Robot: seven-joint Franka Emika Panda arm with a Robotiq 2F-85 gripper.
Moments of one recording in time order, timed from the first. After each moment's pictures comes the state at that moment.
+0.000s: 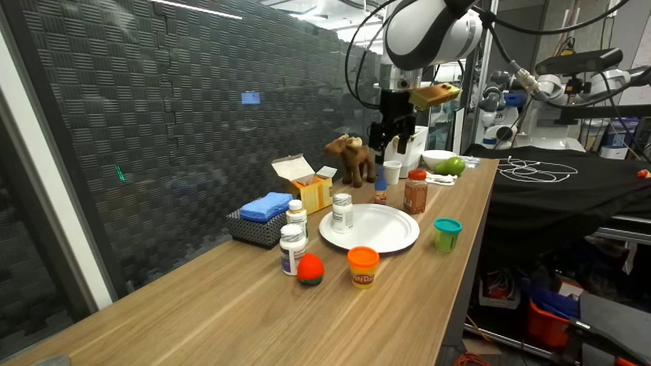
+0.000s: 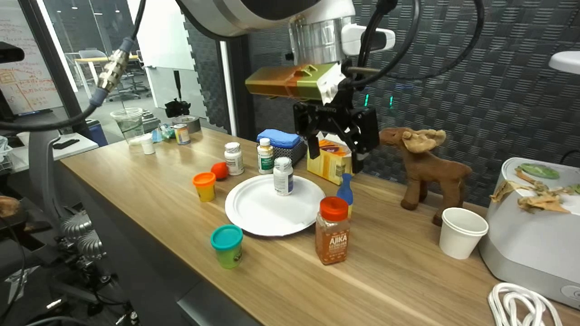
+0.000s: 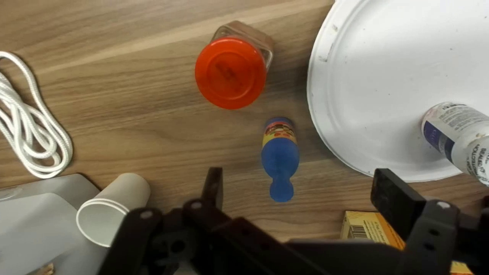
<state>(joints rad) -0.10 0.22 -0.12 -1.95 -0.10 2.32 -0.07</state>
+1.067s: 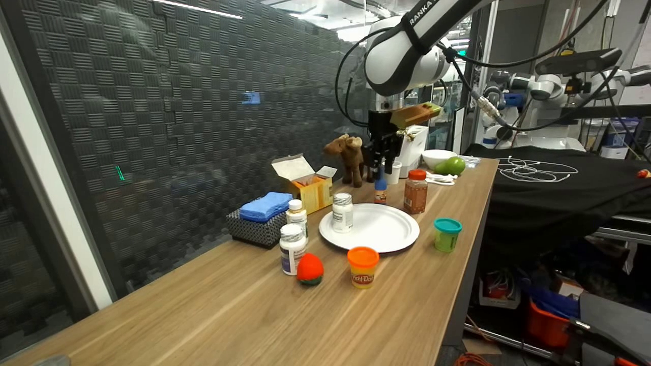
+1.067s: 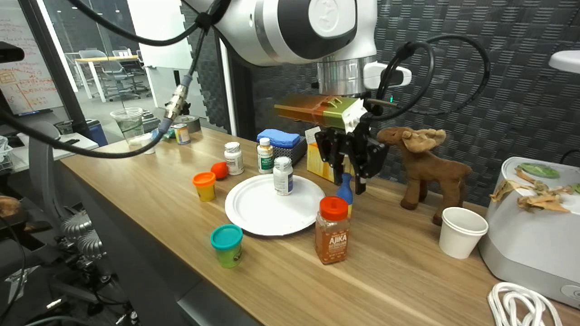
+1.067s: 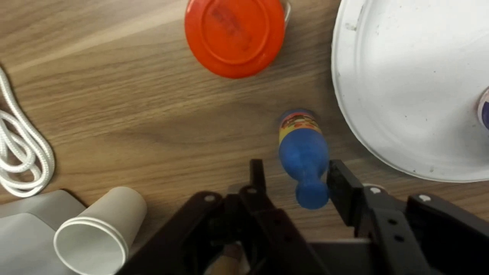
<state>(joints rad) -0.11 0.41 -0.12 -1.77 -0.10 2.27 -0.03</state>
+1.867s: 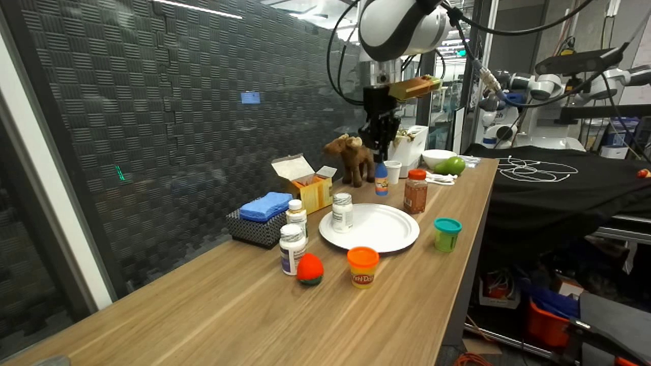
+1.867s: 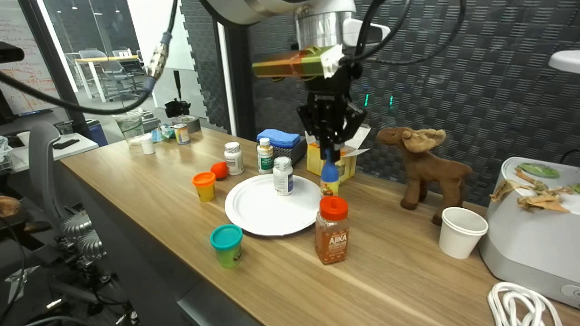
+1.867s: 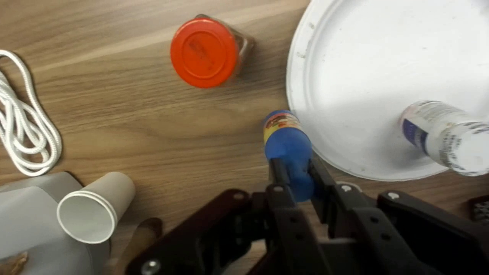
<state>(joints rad) -0.07 0.31 -0.09 -1.76 -0.12 2.11 -0.03</state>
